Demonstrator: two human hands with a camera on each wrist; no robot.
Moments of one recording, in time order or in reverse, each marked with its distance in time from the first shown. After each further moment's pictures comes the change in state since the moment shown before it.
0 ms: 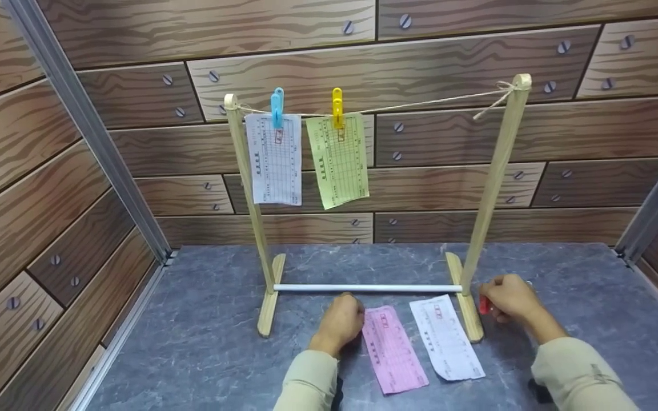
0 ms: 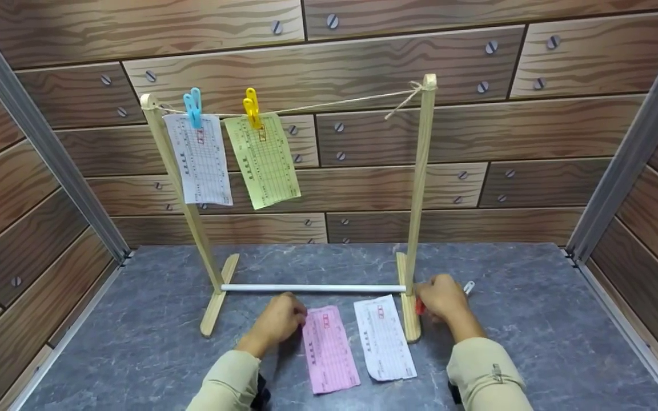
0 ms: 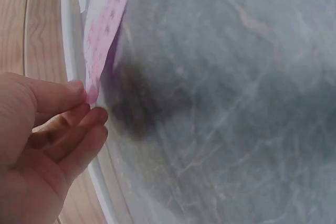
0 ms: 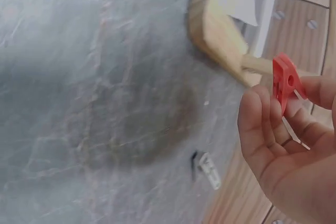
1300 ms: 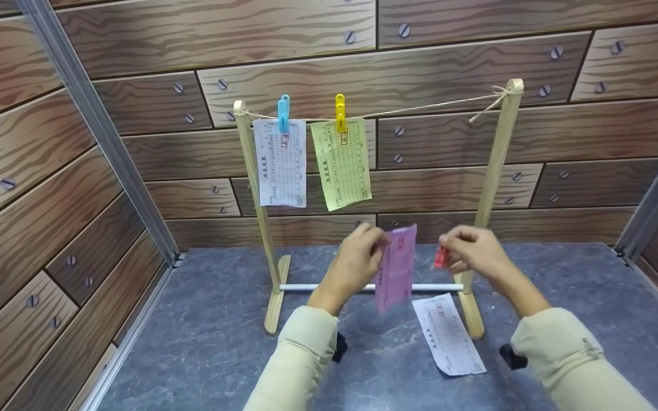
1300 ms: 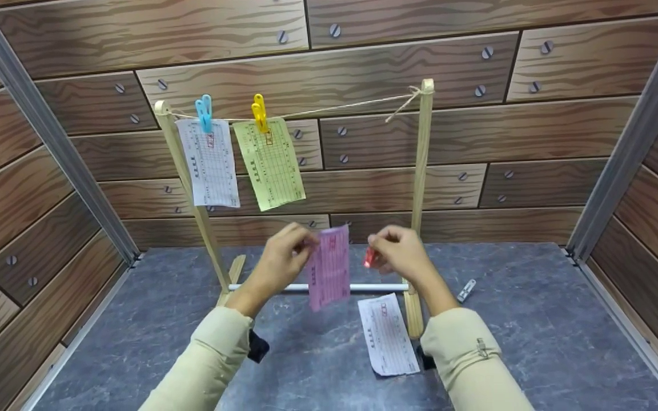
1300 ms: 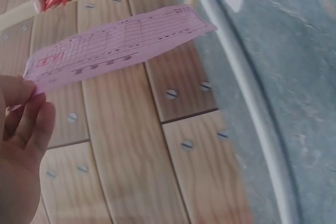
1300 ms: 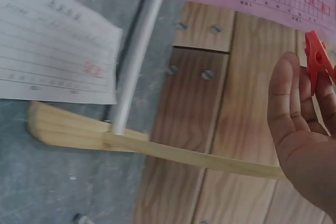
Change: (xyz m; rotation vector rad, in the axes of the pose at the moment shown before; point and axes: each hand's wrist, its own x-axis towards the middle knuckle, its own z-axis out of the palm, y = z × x) left_hand 0.040 0.072 -0.107 -0.163 0.277 0.403; right_hand -0.016 -0.109 -0.002 0.465 -0.114 -0.352
